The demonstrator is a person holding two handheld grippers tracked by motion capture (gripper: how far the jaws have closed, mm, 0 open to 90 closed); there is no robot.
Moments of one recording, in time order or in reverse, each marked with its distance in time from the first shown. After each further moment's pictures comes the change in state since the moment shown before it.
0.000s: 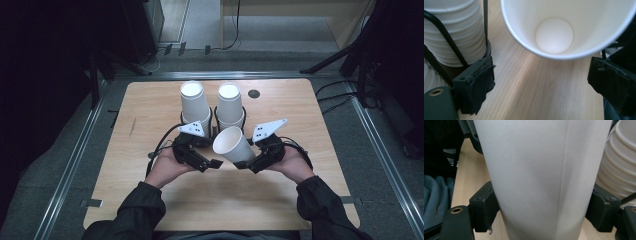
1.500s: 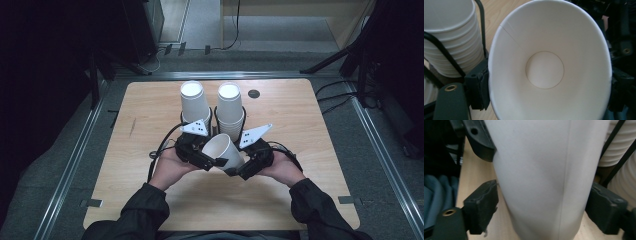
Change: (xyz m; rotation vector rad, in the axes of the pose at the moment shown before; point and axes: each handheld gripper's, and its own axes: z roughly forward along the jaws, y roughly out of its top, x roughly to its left) left arm -0.014 0.010 0.000 -0.017 0.032 0.028; right arm 0.014 0.006 0.027 0.047 0.034 0.009
